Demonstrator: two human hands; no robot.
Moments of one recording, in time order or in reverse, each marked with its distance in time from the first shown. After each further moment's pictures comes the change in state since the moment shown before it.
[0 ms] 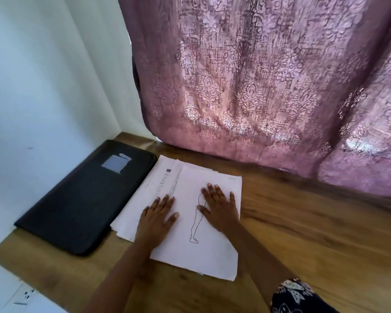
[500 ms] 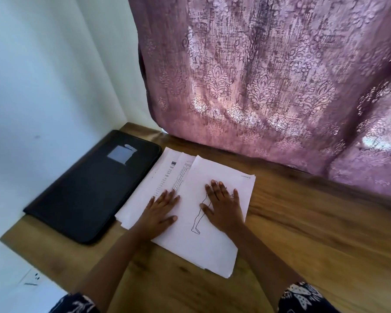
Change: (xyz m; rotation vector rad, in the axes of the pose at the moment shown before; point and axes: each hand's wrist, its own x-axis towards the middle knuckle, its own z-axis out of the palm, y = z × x) left_hand 0.004 -0.026 -0.006 0.057 -0.185 0.236; right_hand -0.003 0.000 0.015 0.013 0.079 -0.006
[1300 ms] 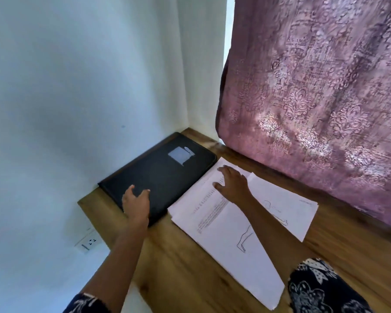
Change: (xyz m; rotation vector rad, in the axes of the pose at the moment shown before) left_hand -0.086 -0.063 -0.057 -1.071 1.075 -1.128; right_hand 0.096 -0.104 -0.067 0.324 -0.050 -0.251
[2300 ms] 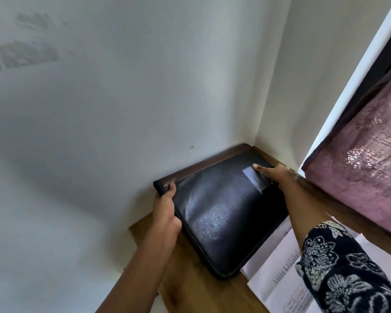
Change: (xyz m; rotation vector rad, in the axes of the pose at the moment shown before) left_hand 0.149 0.060 -0.046 -0.771 -0.165 -0.409; right_hand 0.253 -0.053 0.051 0.263 -0.089 0.533
